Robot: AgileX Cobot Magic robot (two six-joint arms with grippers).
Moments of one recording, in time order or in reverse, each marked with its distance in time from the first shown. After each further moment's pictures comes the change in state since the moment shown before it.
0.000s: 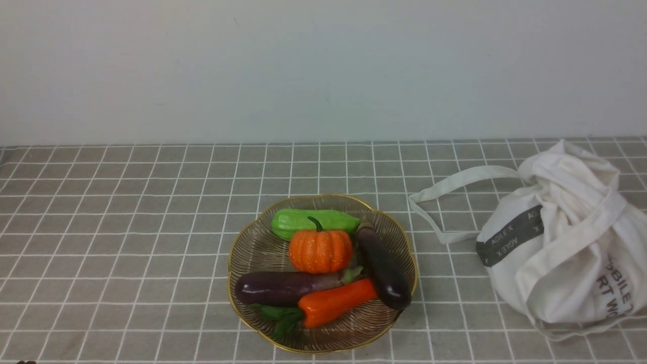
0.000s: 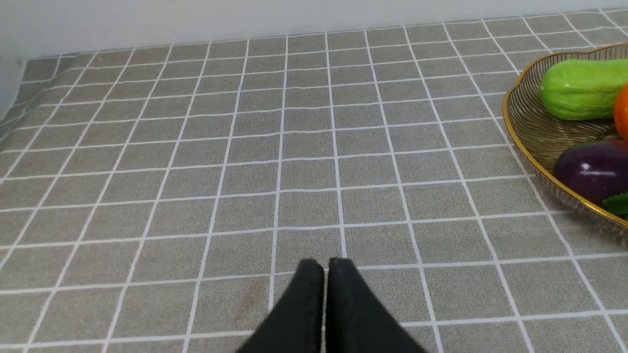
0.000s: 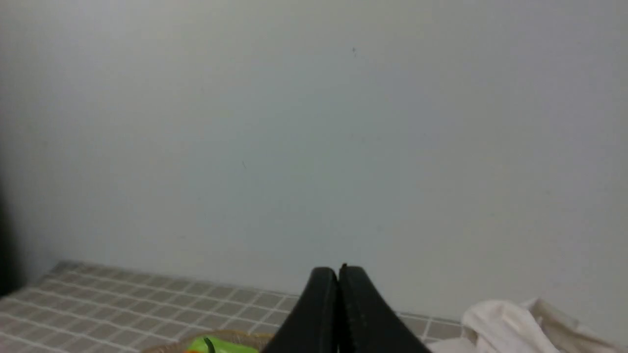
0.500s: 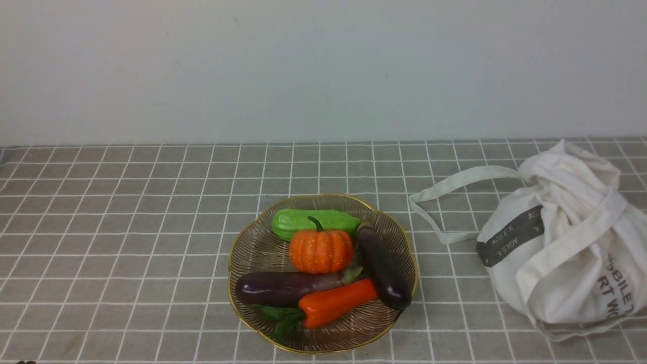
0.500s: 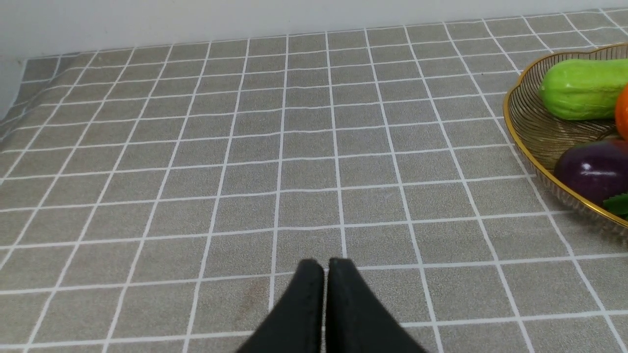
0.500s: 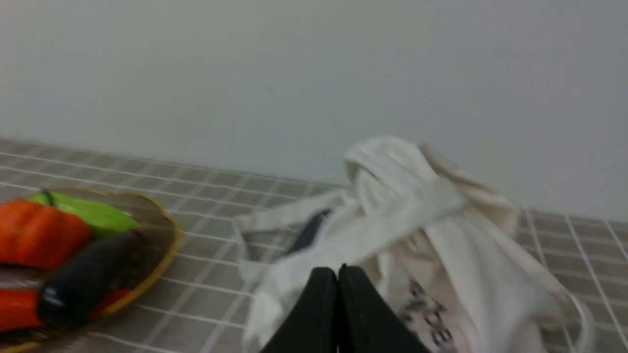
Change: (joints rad) right arm -0.267 0.000 0.246 -0.106 0.002 0.000; left arm 0.000 0.000 0.000 0.000 0.000 0.000
